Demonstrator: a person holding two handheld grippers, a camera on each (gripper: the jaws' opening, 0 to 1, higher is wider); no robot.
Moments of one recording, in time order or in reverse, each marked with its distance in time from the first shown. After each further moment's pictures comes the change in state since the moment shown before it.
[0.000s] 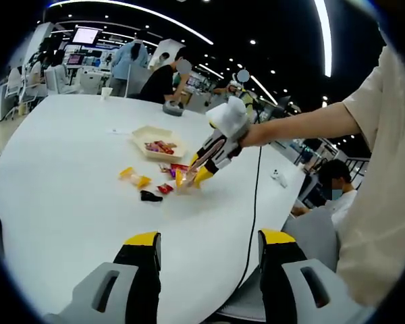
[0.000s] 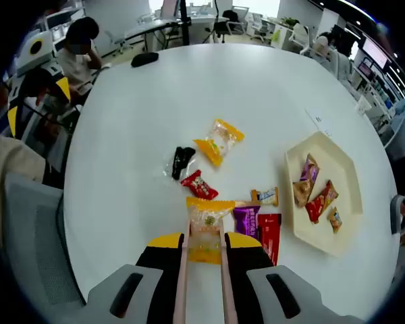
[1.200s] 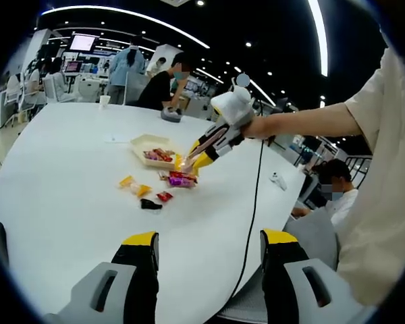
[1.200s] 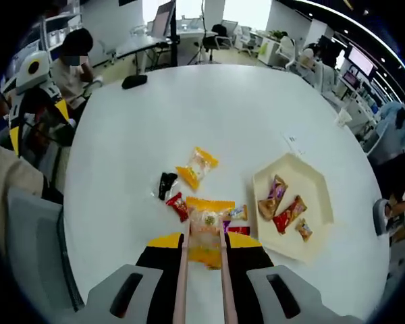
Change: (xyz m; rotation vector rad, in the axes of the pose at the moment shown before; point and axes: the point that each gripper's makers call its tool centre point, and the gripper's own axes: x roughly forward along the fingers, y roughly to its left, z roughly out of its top) left arm -0.006 -0.005 0.013 0.029 -0.033 0.006; right arm -0.042 -0.026 0.028 0.018 -0.090 -0.093
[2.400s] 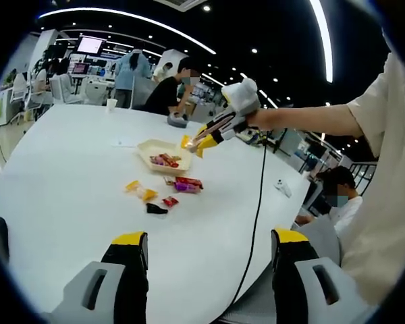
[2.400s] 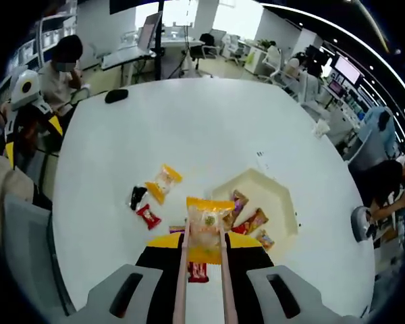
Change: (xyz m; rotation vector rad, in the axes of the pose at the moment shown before) left arm -0.002 0.006 0.004 -0.023 -0.032 0.030; right arm -0.032 -0.057 0.020 -0.013 -0.041 -0.104
